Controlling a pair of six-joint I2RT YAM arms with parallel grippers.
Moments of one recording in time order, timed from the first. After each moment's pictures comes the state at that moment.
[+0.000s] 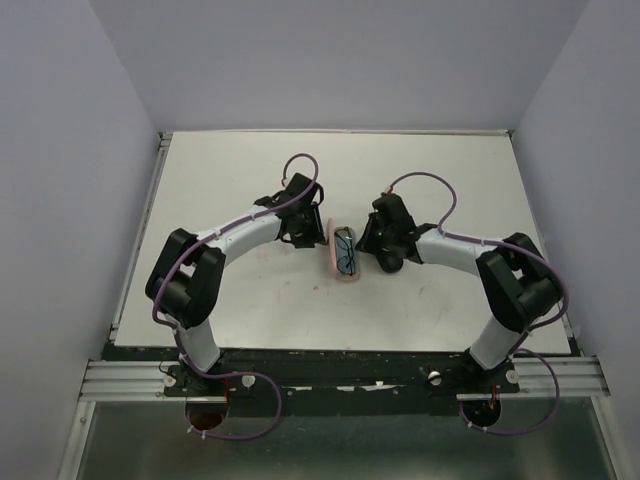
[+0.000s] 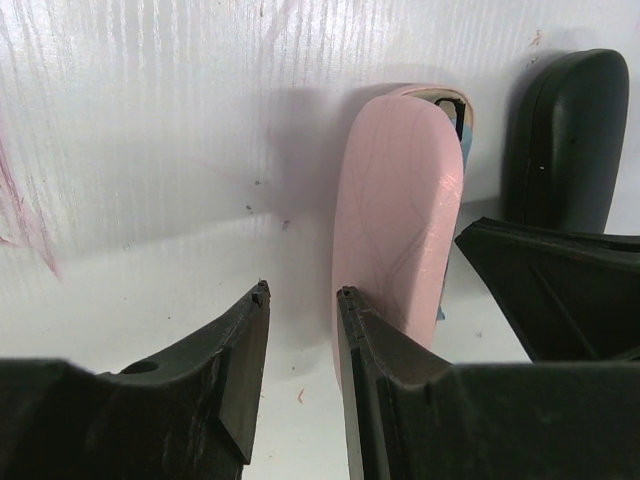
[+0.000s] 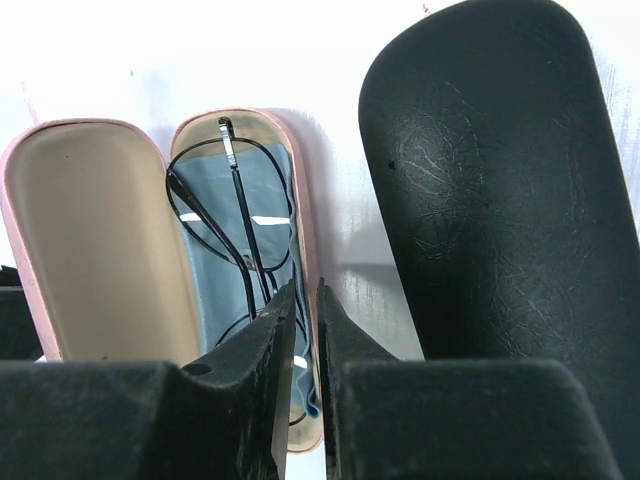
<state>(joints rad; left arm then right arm) -0.57 1.76 1.21 -0.45 0.08 -0.76 0.57 1.70 0.92 -0.04 0.01 0.74</state>
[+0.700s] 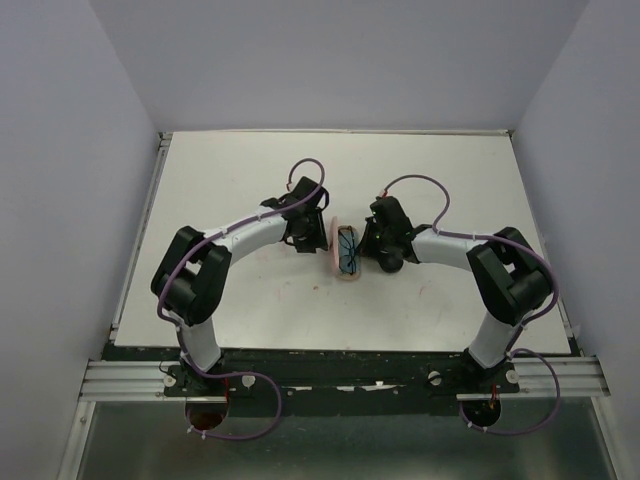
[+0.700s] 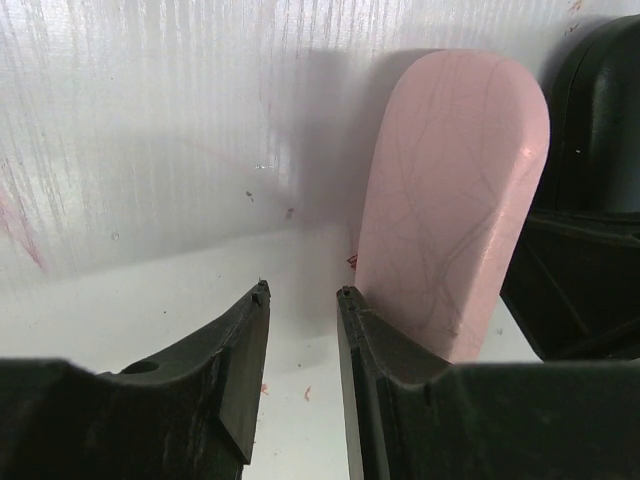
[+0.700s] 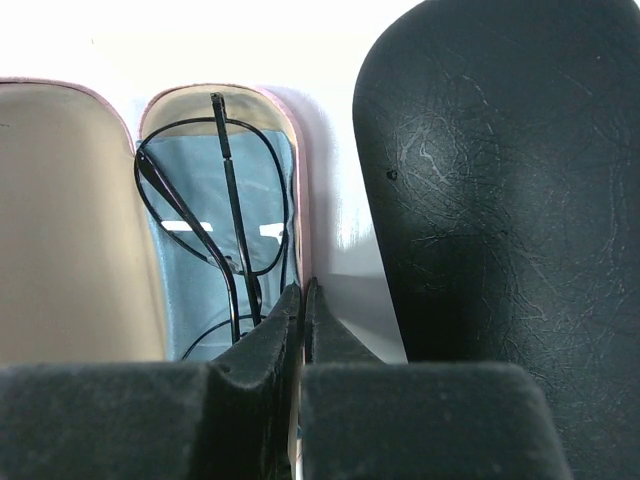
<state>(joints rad) -0.60 1.80 1.24 -0.49 0.06 -0.76 0.57 1.77 0.92 -0.02 -0.04 0.69</state>
